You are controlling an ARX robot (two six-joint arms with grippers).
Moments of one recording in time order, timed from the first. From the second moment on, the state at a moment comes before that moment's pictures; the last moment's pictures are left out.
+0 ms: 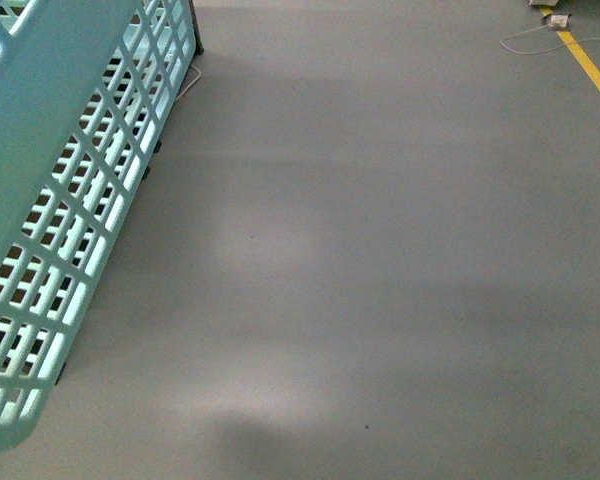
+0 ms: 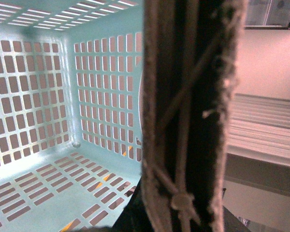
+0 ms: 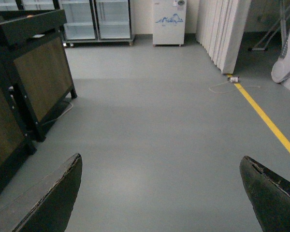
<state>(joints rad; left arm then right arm) 0.03 0.93 0.87 -0.24 0.09 -1.53 0.00 0.00 0.02 0.00 0.00 0.00</state>
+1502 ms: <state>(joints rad) 0.02 0.93 0.88 -0.24 0.11 -1.54 0.00 0.00 0.02 0.00 0.00 0.00</state>
